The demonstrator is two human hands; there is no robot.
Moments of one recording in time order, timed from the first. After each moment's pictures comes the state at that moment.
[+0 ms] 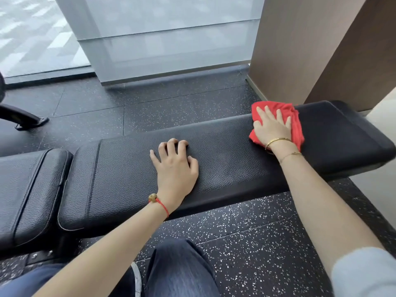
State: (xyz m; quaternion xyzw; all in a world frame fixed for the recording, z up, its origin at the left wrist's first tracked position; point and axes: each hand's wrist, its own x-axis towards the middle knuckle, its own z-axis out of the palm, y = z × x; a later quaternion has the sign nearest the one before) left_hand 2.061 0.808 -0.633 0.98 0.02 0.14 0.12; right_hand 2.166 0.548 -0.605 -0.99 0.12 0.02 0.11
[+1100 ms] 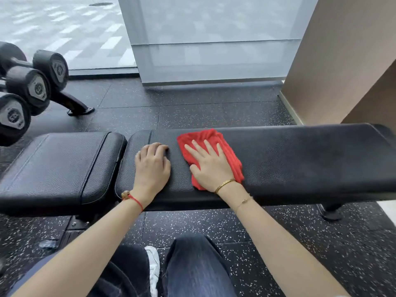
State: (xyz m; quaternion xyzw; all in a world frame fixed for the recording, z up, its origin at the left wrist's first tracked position) left_hand 2.020 0.959 -0.624 0.97 0.07 0.18 0.13; right_hand 2.056 0.783 -0.613 -0.96 -0.24 0.02 0.11
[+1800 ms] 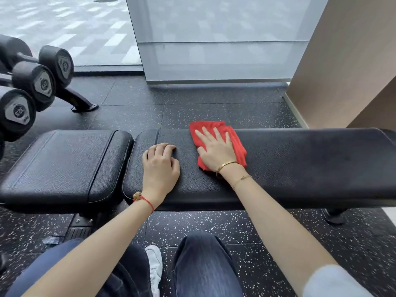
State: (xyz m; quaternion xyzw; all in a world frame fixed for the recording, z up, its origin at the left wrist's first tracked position) left_hand 2.022 0.960 -0.630 0.97 0.08 0.18 0.15; right_hand 2.107 0.801 -0.609 -0.98 -0.19 0.04 0.11
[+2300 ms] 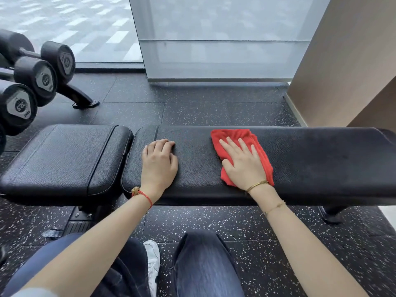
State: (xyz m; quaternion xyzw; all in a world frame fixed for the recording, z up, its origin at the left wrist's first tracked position) left_hand 2.017 0.959 -0.629 0.97 0.08 0.19 0.16; right_hand 2.061 0.724 -0.616 -0.98 -0.16 -0.01 0.11
